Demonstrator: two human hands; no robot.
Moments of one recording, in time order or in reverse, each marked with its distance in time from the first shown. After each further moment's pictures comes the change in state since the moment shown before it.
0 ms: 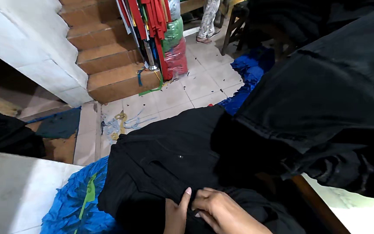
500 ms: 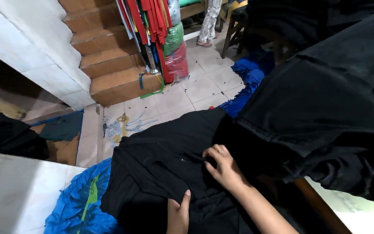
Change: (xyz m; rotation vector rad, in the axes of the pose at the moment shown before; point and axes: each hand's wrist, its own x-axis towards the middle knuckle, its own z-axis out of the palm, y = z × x) left_hand 0.004 -0.004 -0.001 0.061 0.027 -0.070; right_hand 0.053 0.074 -0.020 -0.183 0.647 0.122
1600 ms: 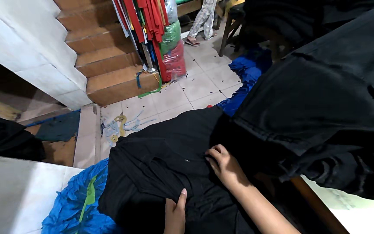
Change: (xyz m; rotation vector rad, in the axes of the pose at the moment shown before) left_hand -0.004 0.009 -0.001 0.092 -0.016 -0.049; right_hand -0.006 0.004 -0.006 -0.131 -0.057 0.162
